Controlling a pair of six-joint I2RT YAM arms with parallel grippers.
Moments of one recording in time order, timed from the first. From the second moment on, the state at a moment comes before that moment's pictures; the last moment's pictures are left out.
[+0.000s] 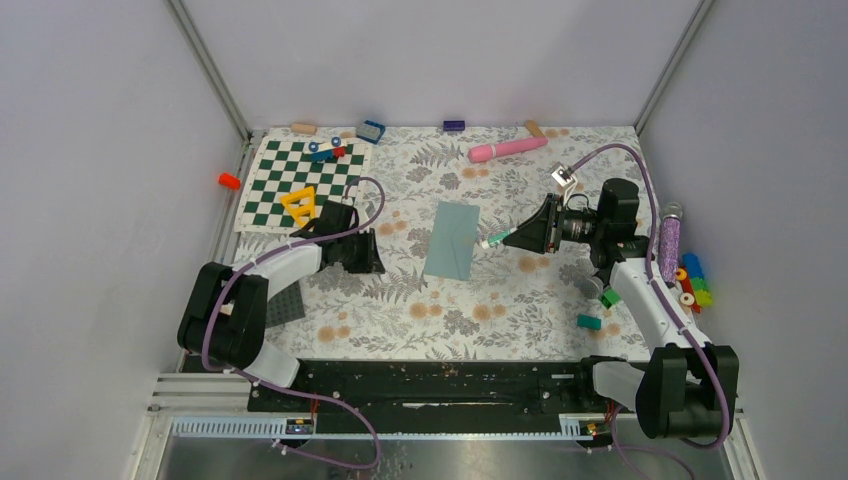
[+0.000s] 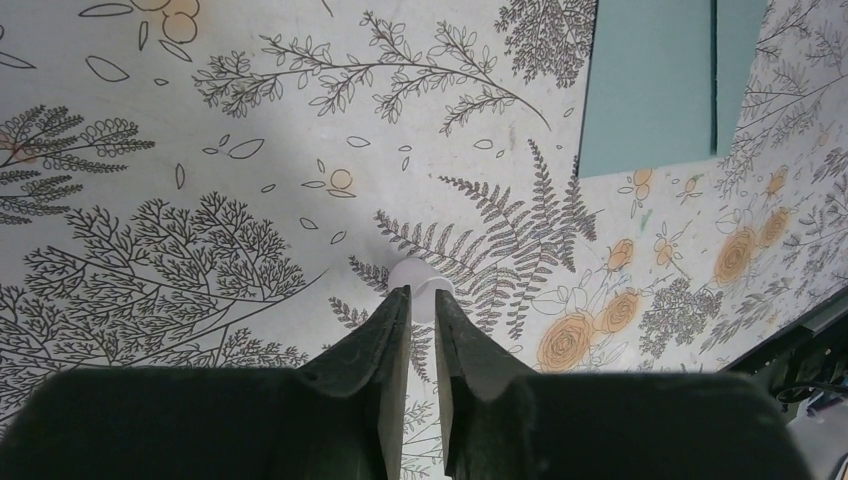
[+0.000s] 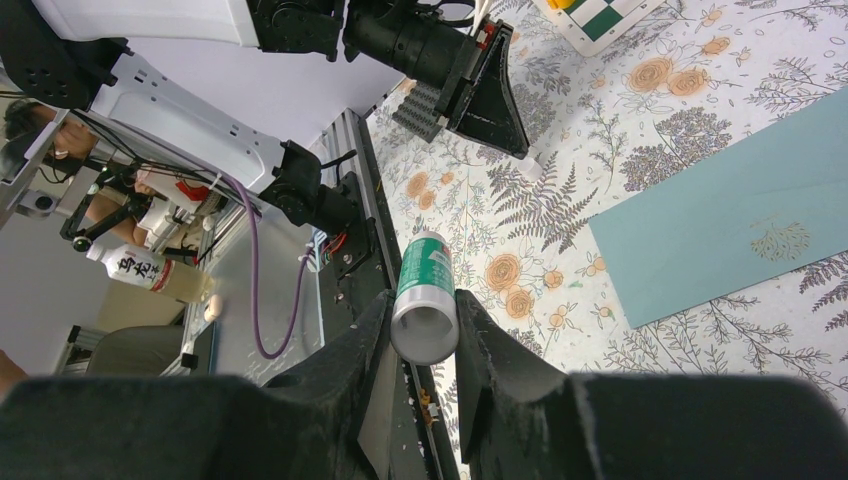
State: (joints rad) left arm -0.32 1.51 0.78 -0.26 0.36 -0.33; right arm 0.02 1.16 0.75 0.06 -1.30 0.36
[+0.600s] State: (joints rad) left arm -0.32 1.51 0.77 -0.27 0.35 -0.32; right arm 0.02 1.16 0.75 0.06 -1.30 0.36
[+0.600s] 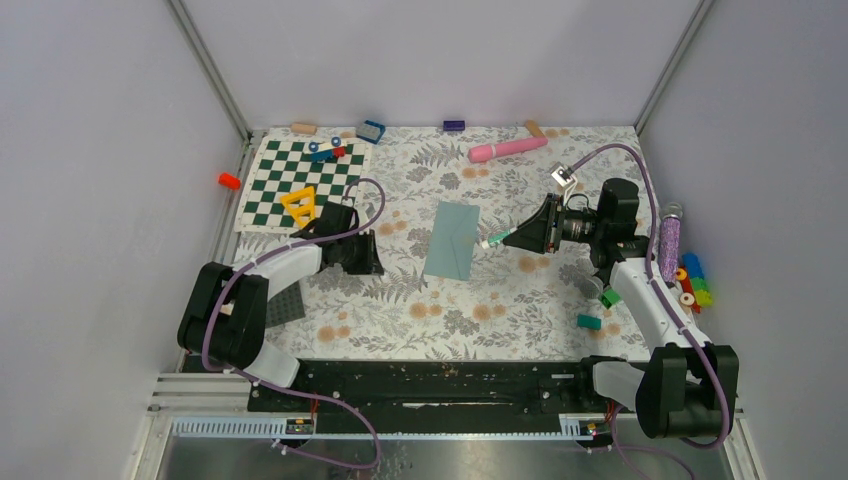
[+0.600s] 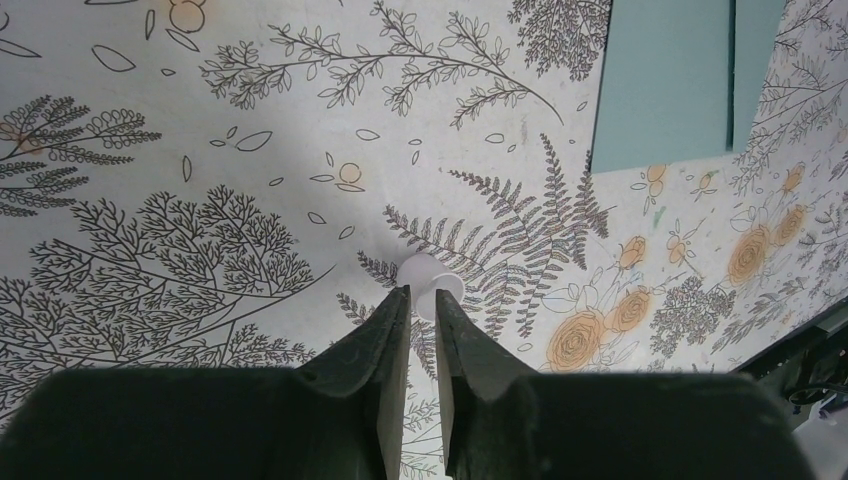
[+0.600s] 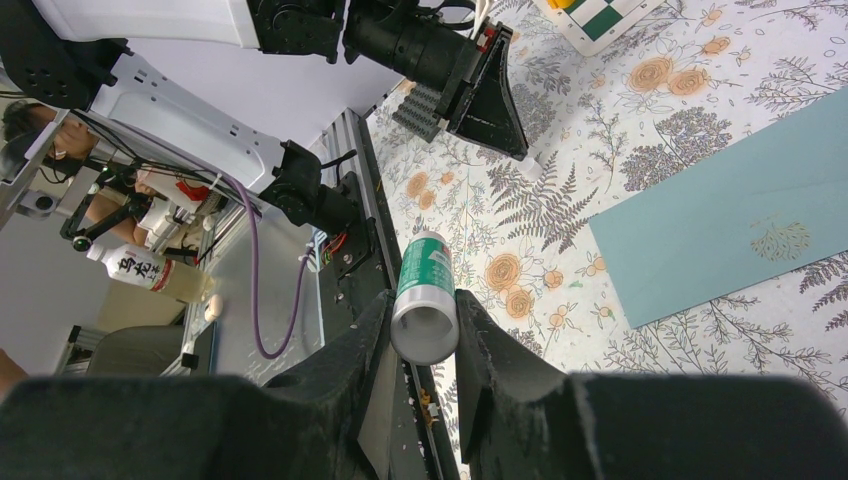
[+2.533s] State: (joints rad) left arm -0.70 1.65 1.01 -0.40 -0.50 0.11; right arm -0.02 1.16 0.76 0.06 -1.31 0.37
